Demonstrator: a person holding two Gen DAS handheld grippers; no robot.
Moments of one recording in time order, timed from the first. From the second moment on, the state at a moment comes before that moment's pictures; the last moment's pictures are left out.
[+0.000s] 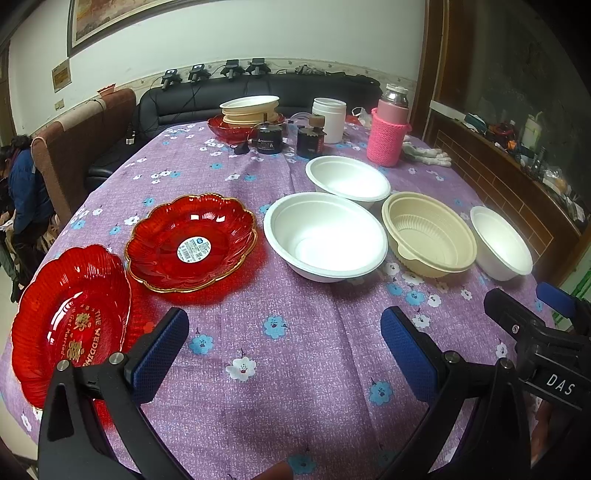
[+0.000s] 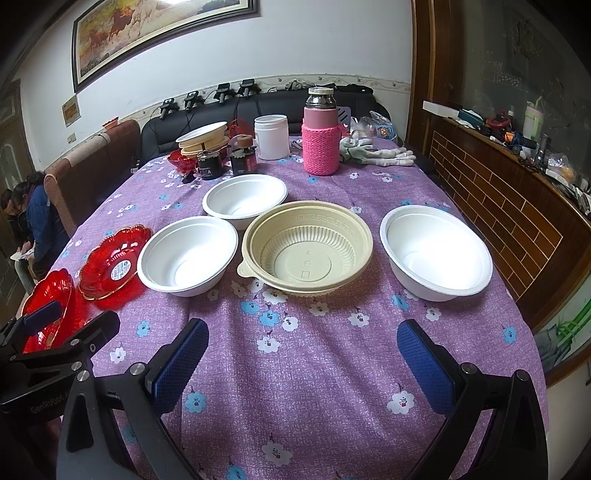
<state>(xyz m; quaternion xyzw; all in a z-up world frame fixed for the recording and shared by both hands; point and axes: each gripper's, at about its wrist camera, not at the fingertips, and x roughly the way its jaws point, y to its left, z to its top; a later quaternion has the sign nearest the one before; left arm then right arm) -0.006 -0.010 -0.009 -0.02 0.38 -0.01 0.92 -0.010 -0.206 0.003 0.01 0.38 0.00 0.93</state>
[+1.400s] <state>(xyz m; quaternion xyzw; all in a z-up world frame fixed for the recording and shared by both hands) -0.051 0.259 -0.053 -0.18 0.42 0.25 0.85 0.053 0.045 -0.069 0.18 0.55 0.33 0.74</state>
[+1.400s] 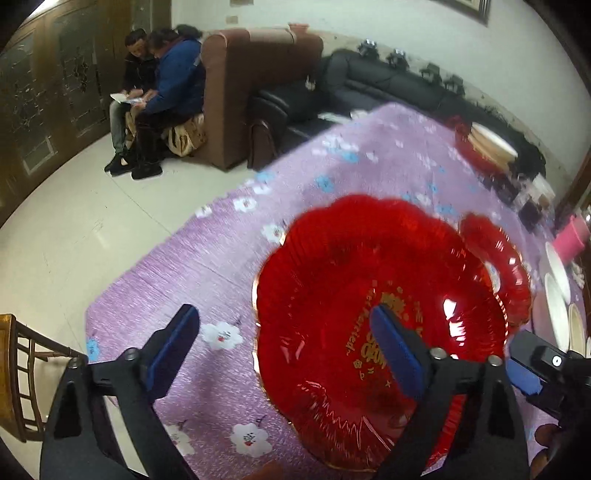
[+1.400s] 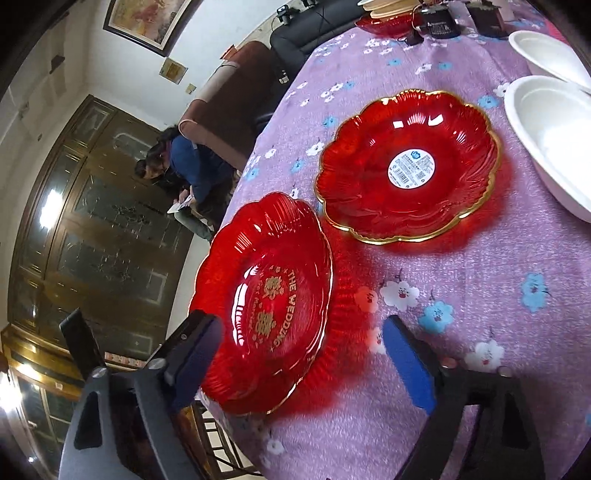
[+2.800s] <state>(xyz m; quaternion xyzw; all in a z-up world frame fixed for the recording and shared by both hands) -0.078 0.277 -0.057 -0.21 0.41 0.28 0.84 0.033 0.075 -0.068 0.12 0.54 0.35 0.75</state>
